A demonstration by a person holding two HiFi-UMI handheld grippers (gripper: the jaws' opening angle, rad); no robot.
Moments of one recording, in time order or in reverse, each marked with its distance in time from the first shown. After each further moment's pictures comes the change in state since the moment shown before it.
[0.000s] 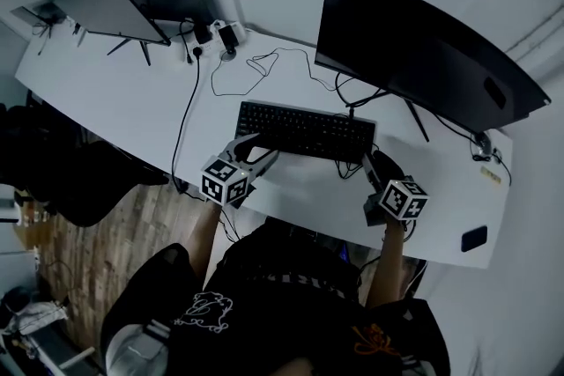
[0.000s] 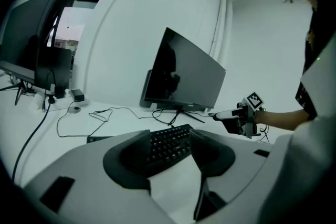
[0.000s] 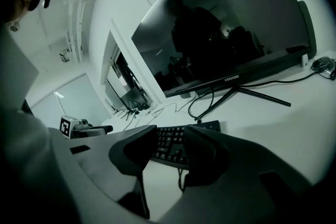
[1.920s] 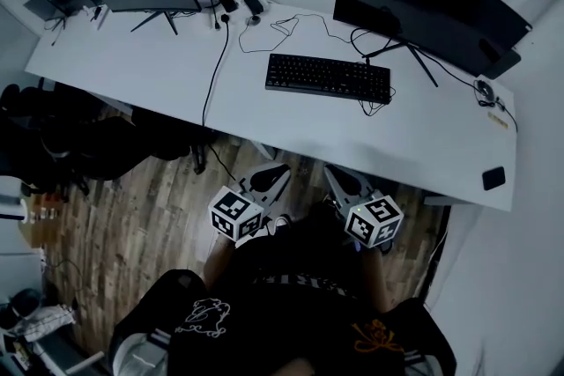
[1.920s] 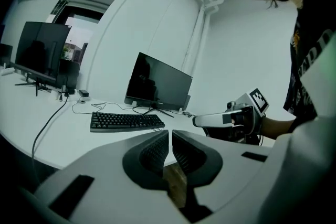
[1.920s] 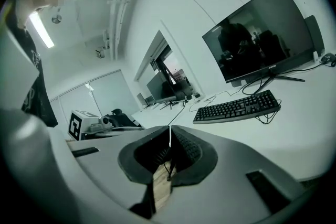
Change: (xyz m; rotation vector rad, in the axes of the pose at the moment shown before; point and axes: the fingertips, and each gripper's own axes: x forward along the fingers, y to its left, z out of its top) left arm -0.215 -0.172 -0.099 0.047 -0.087 -0.083; right arm -0.133 0.285 -0.180 -0.153 -0.011 0.260
